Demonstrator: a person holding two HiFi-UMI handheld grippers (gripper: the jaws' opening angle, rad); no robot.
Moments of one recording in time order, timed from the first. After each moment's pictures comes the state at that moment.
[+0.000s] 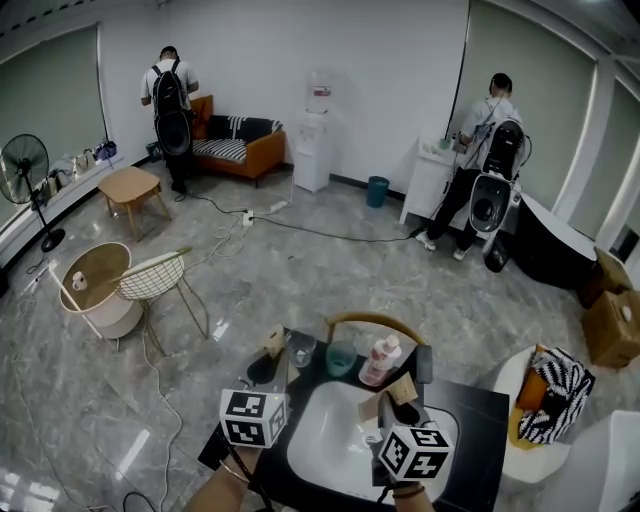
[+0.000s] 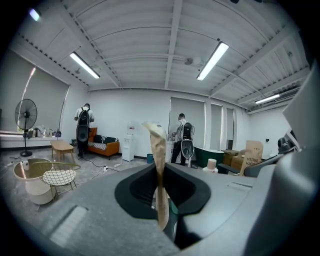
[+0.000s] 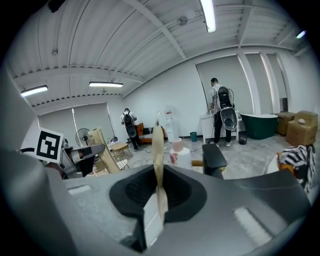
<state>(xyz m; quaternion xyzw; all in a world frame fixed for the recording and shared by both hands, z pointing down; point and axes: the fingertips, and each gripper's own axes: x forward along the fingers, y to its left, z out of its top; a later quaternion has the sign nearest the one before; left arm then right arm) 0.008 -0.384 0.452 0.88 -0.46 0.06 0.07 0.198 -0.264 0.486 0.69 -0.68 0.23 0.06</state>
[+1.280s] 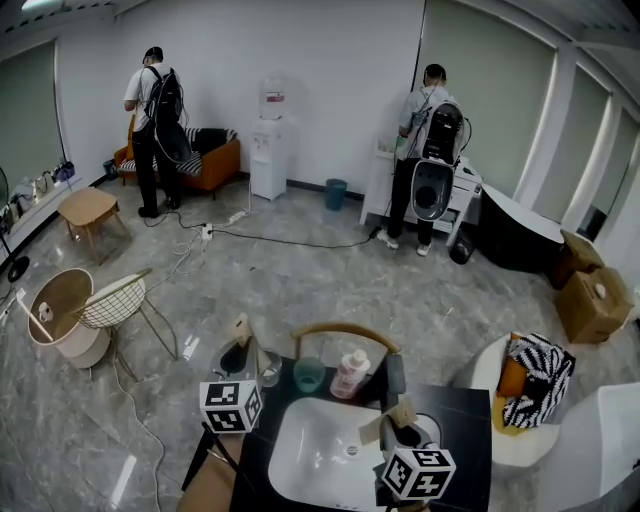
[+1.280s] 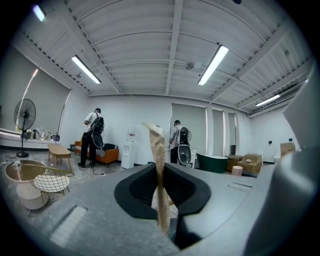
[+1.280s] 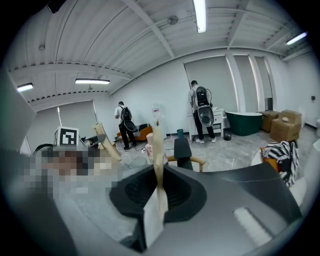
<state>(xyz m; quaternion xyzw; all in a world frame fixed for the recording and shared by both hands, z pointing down) 0.037 -0.464 0.459 0.88 -0.47 0.02 0.05 0.254 -0.228 0.506 0.73 -0.62 0.26 0.06</state>
